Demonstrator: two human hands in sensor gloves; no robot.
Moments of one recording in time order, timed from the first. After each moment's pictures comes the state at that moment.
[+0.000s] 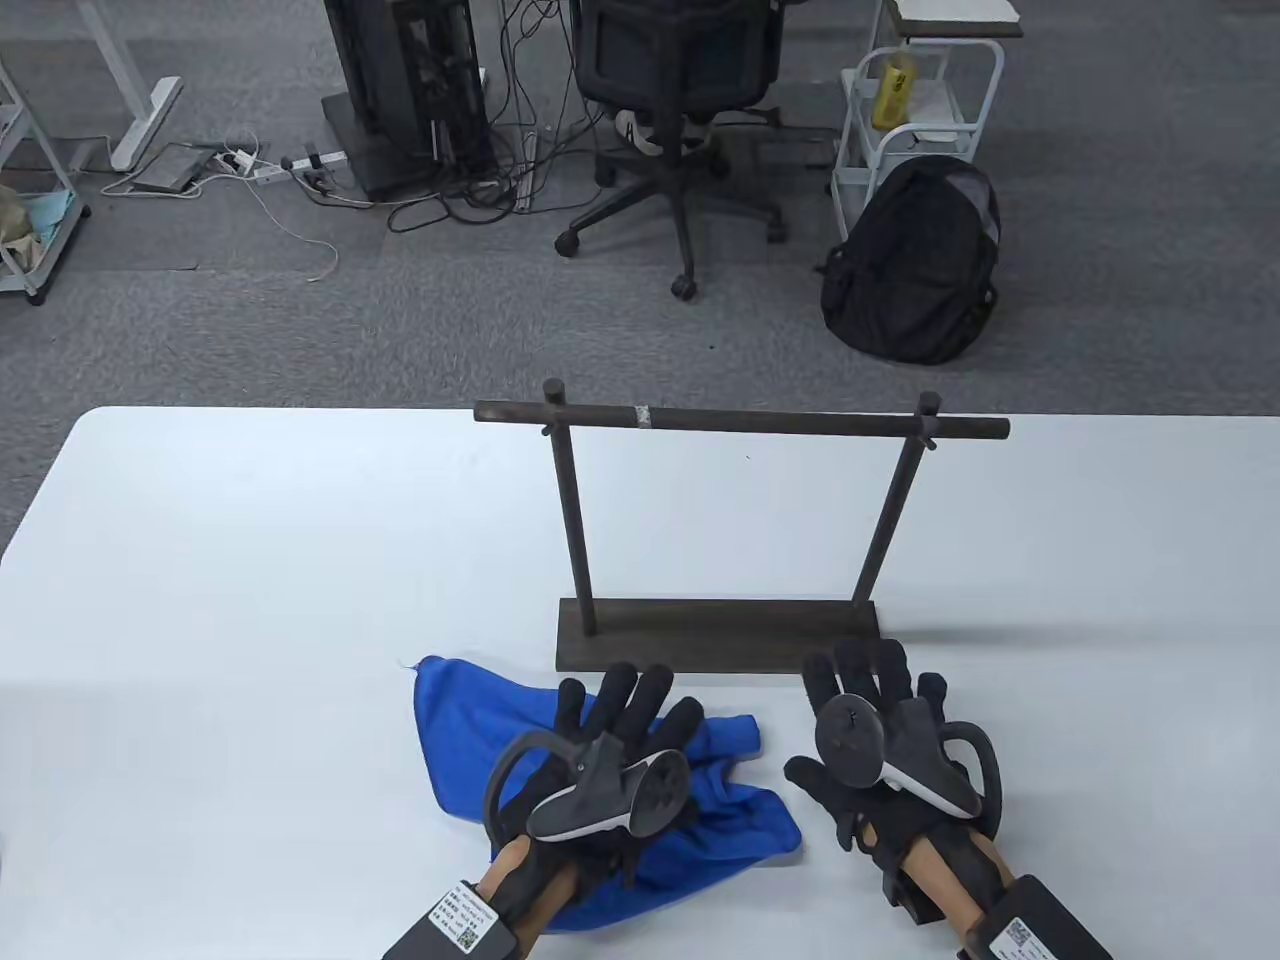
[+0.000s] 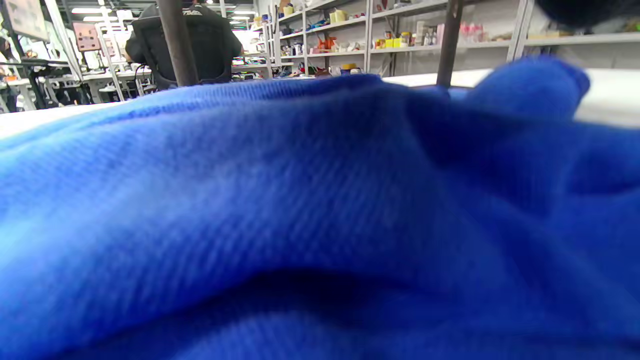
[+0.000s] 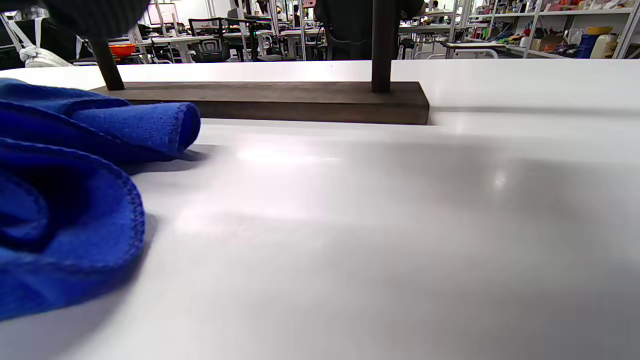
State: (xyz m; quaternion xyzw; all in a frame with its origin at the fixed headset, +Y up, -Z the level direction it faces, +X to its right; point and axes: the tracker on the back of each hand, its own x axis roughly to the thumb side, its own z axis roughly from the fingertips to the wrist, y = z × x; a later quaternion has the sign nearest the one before) left_hand -0.065 -0.730 -0.276 -0.08 -0.23 -0.05 0.97; right_hand 0.179 -0.721 -0.289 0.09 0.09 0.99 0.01
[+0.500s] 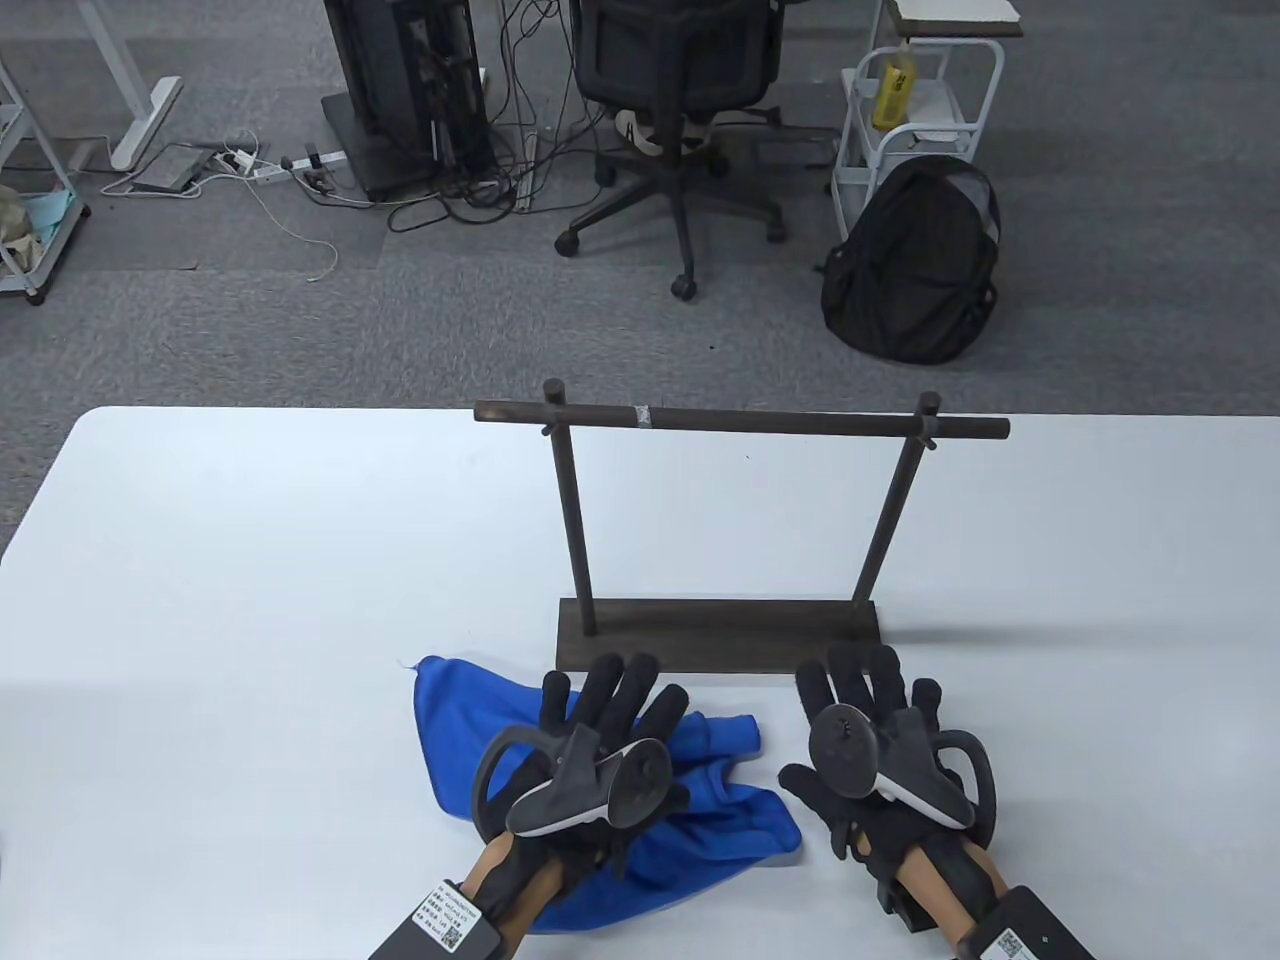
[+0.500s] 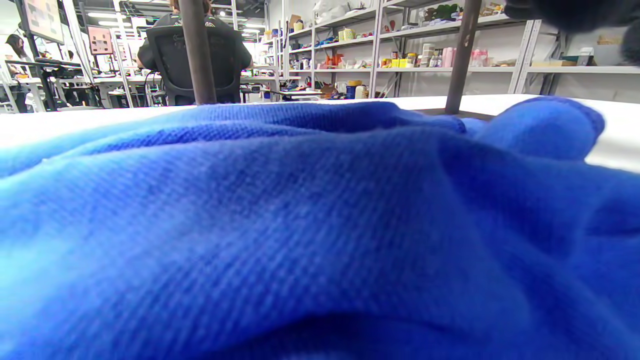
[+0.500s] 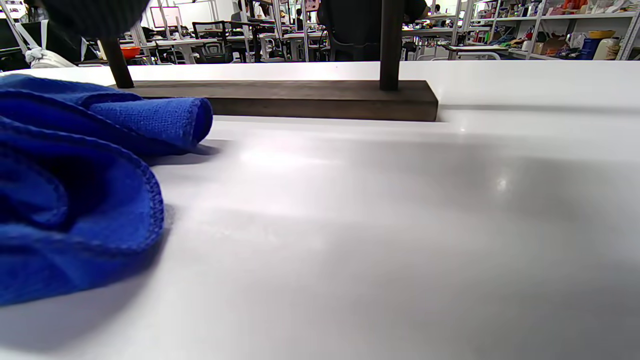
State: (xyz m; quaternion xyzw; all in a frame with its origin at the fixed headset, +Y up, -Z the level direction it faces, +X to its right) left_hand -0.077 -0.727 -0.276 -0.06 -0.22 -0.04 0.97; right_hand 0.174 -0.724 -0.284 0.09 0.09 0.99 0.02
